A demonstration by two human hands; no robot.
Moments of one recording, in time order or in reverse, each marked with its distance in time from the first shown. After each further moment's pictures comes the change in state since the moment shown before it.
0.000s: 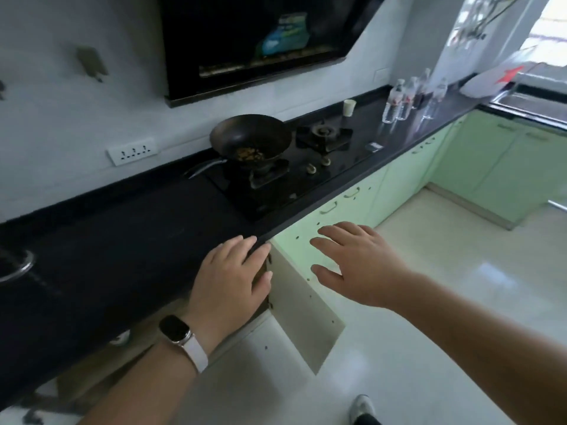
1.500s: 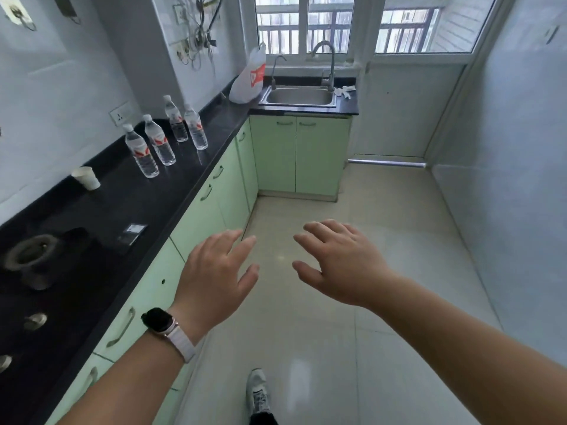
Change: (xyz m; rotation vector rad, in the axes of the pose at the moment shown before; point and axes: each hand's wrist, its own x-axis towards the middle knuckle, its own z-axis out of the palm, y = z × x) left_hand 0.525 0.444 0.258 -0.195 -0.027 0.614; right_hand -0.120 0.603 0.033 -0.041 0.091 0.715
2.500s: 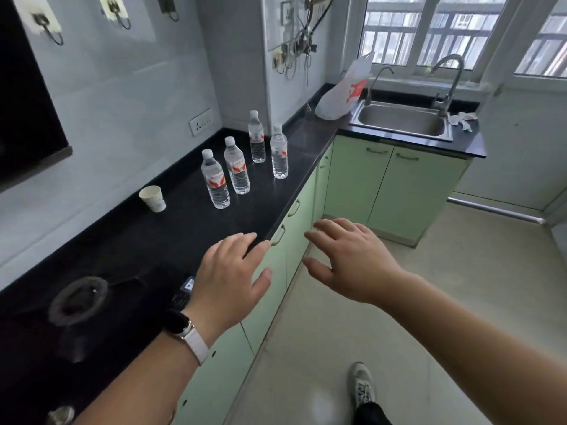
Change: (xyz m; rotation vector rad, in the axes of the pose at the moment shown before) left_hand 0.178 -0.283 0.067 0.064 -0.005 -0.221; right_hand 0.395 -0.029 0.074 0.055 -0.063 -0.210
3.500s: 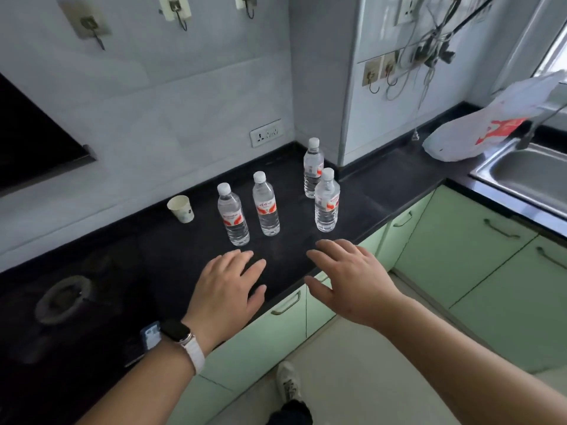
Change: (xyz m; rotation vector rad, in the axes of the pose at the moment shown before) left_hand 0.228 -0.015 0.120 0.248 -0.127 -0.418; right_hand 0.281 0.215 0.073 0.183 -0.064 -0.456
